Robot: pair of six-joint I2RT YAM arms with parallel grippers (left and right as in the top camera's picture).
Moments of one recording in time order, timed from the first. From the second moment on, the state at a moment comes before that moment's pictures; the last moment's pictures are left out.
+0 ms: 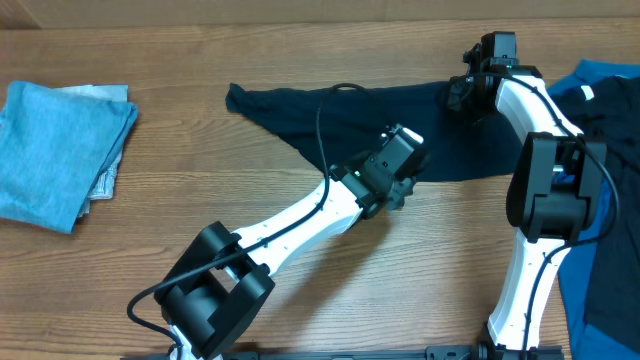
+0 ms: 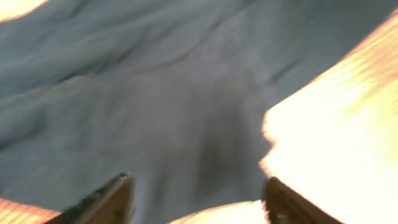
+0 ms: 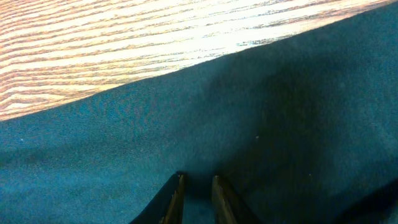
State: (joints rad) left arm -0.84 1.92 1.38 -0.41 -0.17 -0.20; right arm -0.07 2.33 1.79 -0.63 -0.16 0.14
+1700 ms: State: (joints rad) left arm -0.84 1.87 1.40 -1.28 0.22 -0.29; right arm -0.06 2.37 1.80 -0.48 -0.13 0.14
